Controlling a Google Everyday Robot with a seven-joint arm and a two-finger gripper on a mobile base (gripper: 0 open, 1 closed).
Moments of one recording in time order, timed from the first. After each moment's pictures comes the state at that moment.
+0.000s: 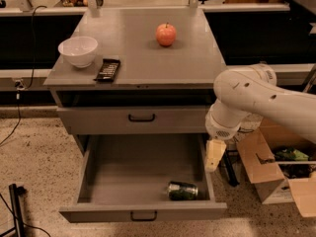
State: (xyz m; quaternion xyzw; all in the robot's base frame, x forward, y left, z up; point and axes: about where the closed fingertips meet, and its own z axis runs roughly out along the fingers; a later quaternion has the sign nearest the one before) arm 0.531 -0.173 0.685 -0.64 0.76 -0.01 0.10
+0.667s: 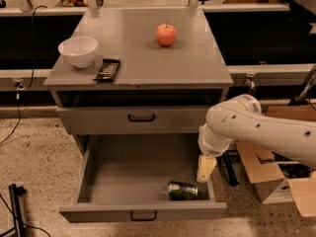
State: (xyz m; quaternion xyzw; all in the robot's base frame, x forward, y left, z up) arm 0.541 -0.154 0.610 -0.65 0.75 -0.03 0.14
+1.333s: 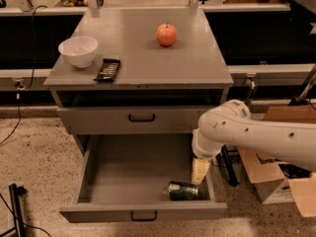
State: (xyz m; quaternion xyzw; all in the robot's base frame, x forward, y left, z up) arm 0.545 -0.143 0.587 -0.66 0.74 -0.03 0.13
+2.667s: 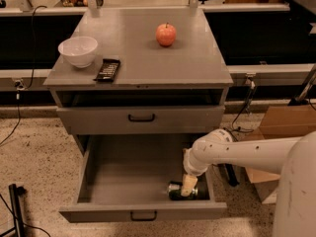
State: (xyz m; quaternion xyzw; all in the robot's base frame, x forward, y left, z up) arm 0.567 -0.112 0.439 -0.66 0.73 0.02 0.16
